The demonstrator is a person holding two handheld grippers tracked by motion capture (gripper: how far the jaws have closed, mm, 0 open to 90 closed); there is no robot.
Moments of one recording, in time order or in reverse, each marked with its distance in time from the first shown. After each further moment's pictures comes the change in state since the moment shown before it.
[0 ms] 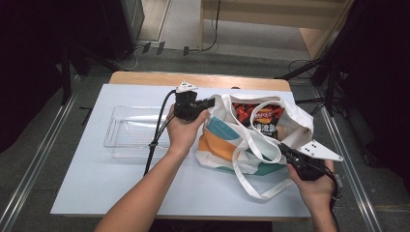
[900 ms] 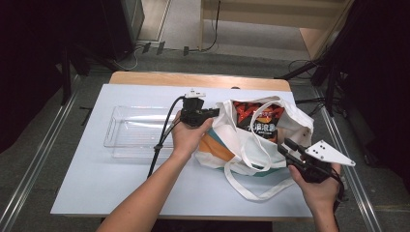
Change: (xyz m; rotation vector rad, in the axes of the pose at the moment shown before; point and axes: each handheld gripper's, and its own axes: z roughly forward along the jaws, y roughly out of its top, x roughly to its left) left arm -0.006 -0.019 0.018 0.104 -0.048 0.020; right arm 0.010 0.025 -0.021 -0.130 0.037 0.002
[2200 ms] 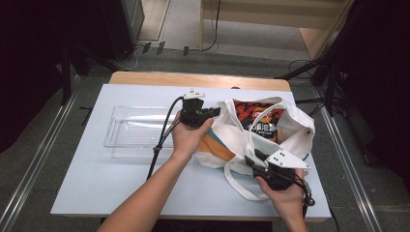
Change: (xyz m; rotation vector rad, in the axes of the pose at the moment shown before) left arm -0.004 0.000 -0.005 -0.034 -0.014 0.008; right arm 0.066 -0.019 0.038 0.108 0.083 0.001
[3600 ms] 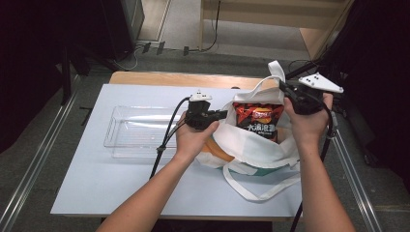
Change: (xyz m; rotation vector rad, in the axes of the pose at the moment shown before) left arm -0.019 0.002 0.001 0.012 -0.070 0.055; right arm -0.125 0.138 0.030 -0.167 -0.270 0.043
